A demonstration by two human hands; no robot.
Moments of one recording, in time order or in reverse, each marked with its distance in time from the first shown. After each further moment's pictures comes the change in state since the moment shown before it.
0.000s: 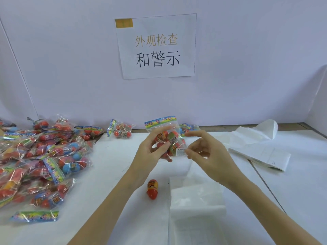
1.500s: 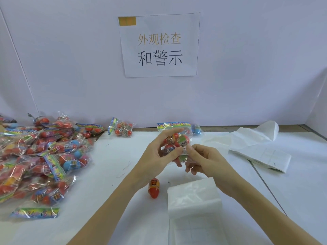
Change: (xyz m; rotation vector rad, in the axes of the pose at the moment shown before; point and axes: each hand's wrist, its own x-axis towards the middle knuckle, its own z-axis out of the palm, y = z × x) left_hand -0.004 0.003 0.009 0.050 -0.157 0.057; right_hand -0.007 -0.016 0.010 0.337 -0.139 0.353
